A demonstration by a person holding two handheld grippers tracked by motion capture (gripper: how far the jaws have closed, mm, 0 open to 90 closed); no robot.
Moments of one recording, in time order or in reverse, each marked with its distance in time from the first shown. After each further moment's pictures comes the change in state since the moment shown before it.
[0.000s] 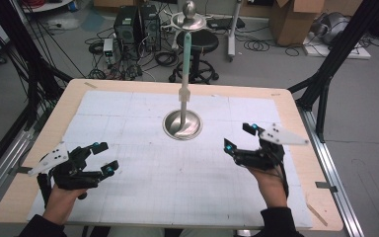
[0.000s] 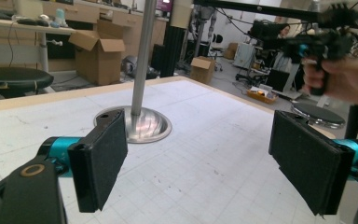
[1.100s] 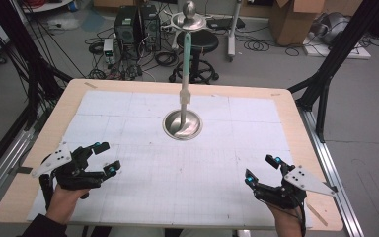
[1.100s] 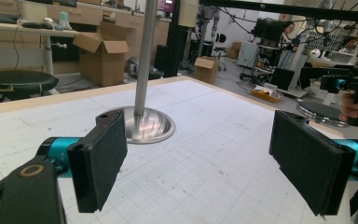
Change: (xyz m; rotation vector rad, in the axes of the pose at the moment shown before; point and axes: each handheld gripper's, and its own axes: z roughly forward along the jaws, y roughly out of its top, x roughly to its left) left arm -0.001 -0.003 0.004 0.005 0.011 0.021; right arm 0.011 -0.064 -0.064 -0.042 -0.129 0.045
